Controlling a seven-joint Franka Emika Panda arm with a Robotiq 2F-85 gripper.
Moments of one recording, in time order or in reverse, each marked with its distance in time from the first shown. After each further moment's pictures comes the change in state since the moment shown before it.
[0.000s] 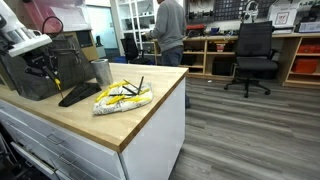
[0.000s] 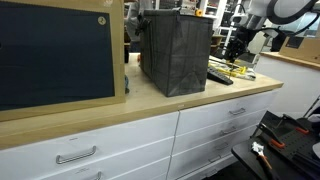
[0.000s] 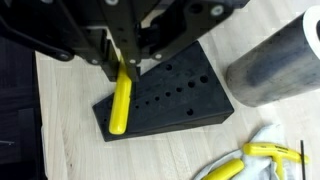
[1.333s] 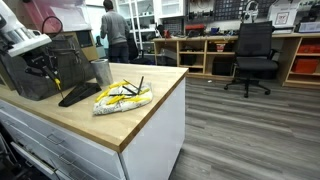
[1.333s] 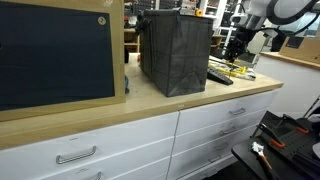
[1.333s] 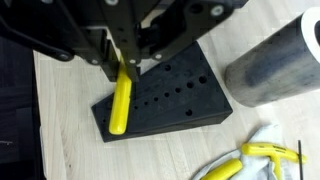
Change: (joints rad) arm -0.002 0.002 0.007 0.002 -0.018 0.001 0.022
